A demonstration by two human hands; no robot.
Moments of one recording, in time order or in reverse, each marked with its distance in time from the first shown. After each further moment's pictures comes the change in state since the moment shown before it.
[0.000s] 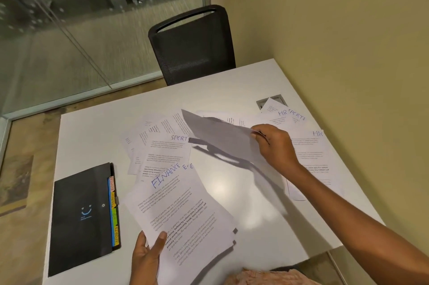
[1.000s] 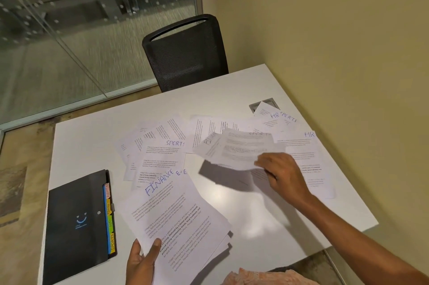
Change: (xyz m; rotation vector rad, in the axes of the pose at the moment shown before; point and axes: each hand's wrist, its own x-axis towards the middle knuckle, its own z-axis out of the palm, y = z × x) left_hand 0.000 -0.003 -0.006 0.044 0.034 0.059; right_hand -0.086 0.059 -0.010 -0.243 0.060 -0.334
